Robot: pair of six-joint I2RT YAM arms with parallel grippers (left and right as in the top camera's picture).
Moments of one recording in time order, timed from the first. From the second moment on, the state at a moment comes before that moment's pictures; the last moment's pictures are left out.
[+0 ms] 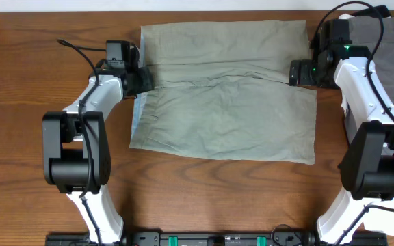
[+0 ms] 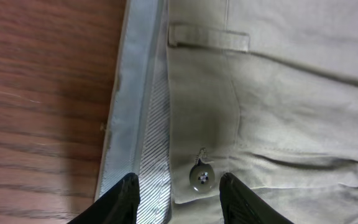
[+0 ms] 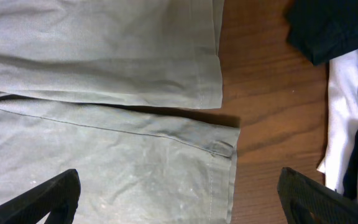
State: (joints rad) left arm -0.03 2.03 1.32 -0.36 0.22 -0.27; right arm -0.03 1.96 1.56 -0.83 0.03 0.09
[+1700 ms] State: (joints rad) left arm -0.03 2.01 1.32 -0.38 0.30 -0.27; right arm -0.03 1.96 1.56 -0.84 0.03 0.06
